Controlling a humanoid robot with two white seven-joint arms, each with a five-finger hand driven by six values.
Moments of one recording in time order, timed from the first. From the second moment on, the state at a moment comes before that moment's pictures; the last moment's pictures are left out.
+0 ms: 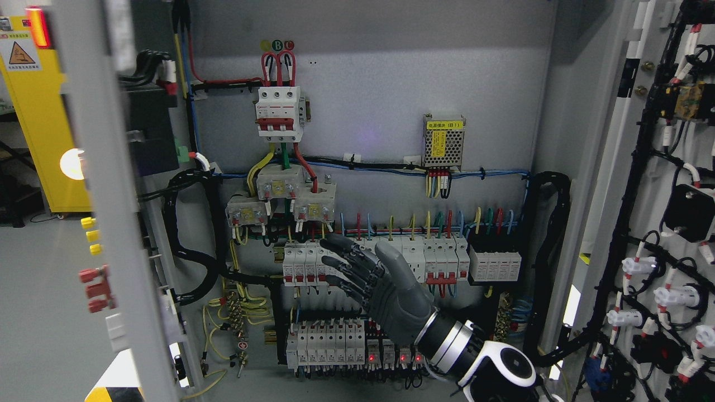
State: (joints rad) left arm 0.05 0.00 0.00 0.00 0.14 -0.18 -0.20; right arm -0.58 -0.02 0.33 -1.55 -0.58 0.26 0.52
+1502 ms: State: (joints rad) left arm 0.06 0.03 0.00 0.00 0.15 -0.18 -0.20; right arm -0.52 0.11 0.76 -1.64 -0.40 0.26 0.51
